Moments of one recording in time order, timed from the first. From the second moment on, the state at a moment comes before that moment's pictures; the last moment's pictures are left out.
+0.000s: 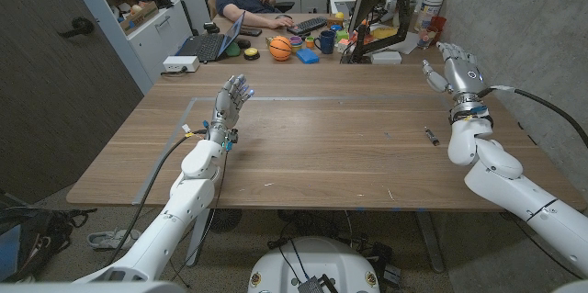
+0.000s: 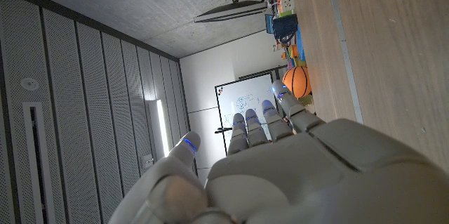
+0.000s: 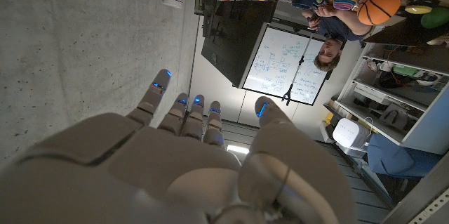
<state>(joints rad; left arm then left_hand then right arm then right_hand) 0.97 0.33 0.18 -1.36 -0.51 -0.37 -0.09 0.02 0.05 0.52 0.15 0.34 0.08 -0.04 0.18 0.18 0.07 -0.08 0.19 0.18 0.08 -0.04 0.21 0.18 0.10 -0.04 0.57 0.17 -1.09 -0.83 -0.28 -1.89 -0.55 -0.48 -0.56 0.38 0.08 0.38 0.01 0.38 0.13 -0.08 0.18 0.19 0.14 -0.04 0.18 0.19 0.07 -0.03 0.21 0.17 -0.06 0.15 0.85 0.17</state>
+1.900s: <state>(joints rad) 1.01 0.34 0.19 -1.40 -0.50 -0.39 -0.05 0.02 0.05 0.50 0.15 0.35 0.08 -0.04 0.18 0.18 0.07 -0.08 0.19 0.18 0.08 -0.04 0.21 0.18 0.11 -0.04 0.55 0.17 -1.01 -0.99 -0.42 -1.96 -0.32 -0.78 -0.29 0.44 -0.06 0.17 -0.06 0.35 0.11 -0.22 0.20 0.18 0.01 -0.13 0.19 0.18 0.04 -0.03 0.21 0.17 0.12 0.21 0.65 0.17</state>
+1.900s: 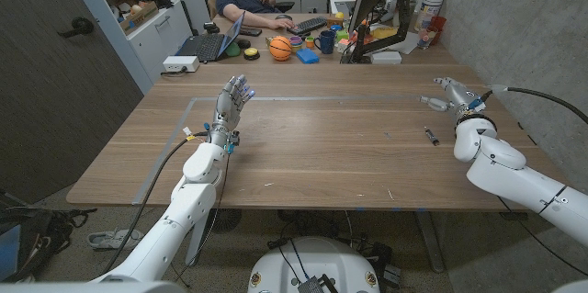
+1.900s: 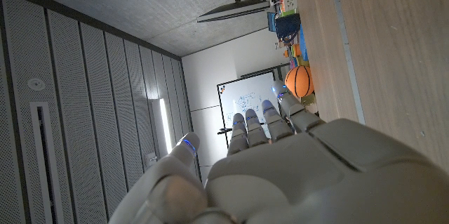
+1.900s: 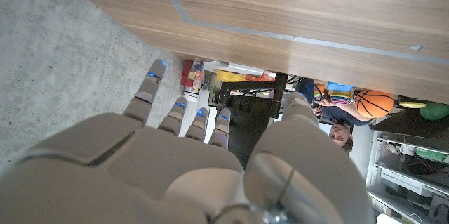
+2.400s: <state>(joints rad) 1.02 0.34 0.19 -1.42 -0.50 -0.39 -0.04 0.02 0.05 0.50 0.16 0.35 0.08 -0.04 0.18 0.18 0.07 -0.08 0.19 0.18 0.08 -0.04 0.21 0.18 0.11 -0.04 0.54 0.17 -0.98 -1.03 -0.45 -1.96 -0.28 -0.80 -0.25 0.47 -0.05 0.15 -0.06 0.35 0.18 -0.22 0.20 0.18 0.06 -0.15 0.19 0.18 0.07 -0.04 0.21 0.17 0.16 0.21 0.61 0.16</state>
